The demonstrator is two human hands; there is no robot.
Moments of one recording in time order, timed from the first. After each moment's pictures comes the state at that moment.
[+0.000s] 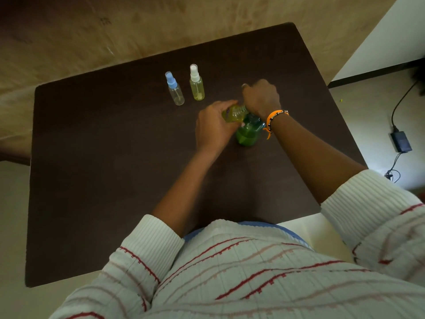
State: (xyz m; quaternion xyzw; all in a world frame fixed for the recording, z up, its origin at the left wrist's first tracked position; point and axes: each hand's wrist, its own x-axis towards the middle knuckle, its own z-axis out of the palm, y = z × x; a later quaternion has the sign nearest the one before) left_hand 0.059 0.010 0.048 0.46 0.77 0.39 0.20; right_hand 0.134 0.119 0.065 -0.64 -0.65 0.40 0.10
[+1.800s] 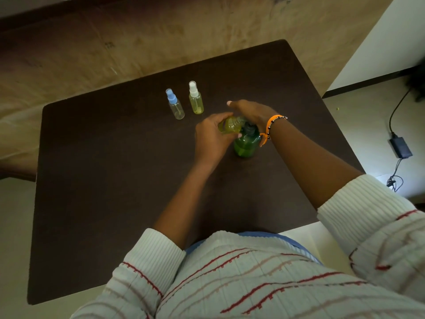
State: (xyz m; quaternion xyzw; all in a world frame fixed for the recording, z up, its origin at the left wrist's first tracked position) left_hand 0.056 0.012 0.048 0.46 0.75 0.43 0.22; right_hand 0.134 0.117 0.075 -0.57 -0.58 0.58 0.01
